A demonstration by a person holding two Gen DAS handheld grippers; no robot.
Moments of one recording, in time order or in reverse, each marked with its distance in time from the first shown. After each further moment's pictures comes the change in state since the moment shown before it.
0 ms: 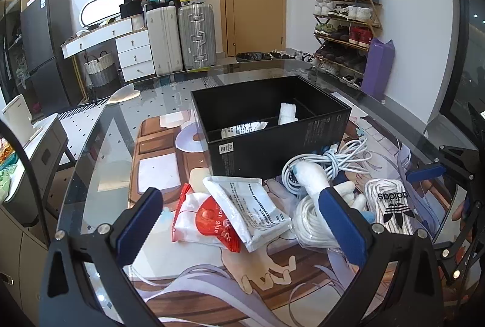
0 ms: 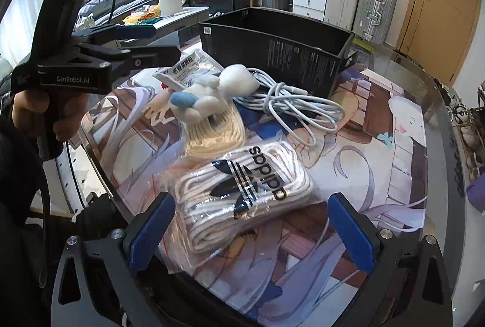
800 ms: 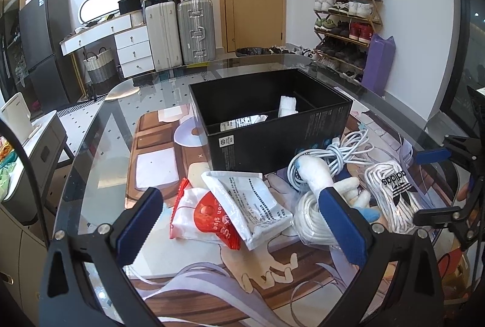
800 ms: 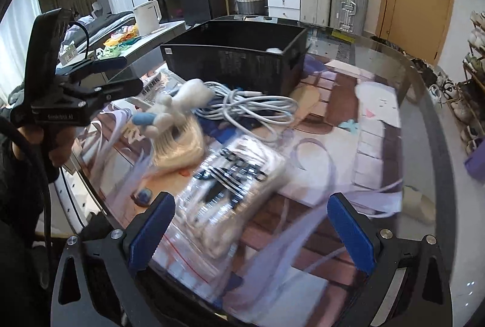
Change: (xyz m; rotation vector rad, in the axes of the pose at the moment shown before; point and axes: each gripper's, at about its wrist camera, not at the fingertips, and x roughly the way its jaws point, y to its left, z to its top) left arm 0.005 -0.001 -0.002 0.002 0.021 0.000; right arm -0.008 -0.033 0.000 0.149 -0.035 -0.021
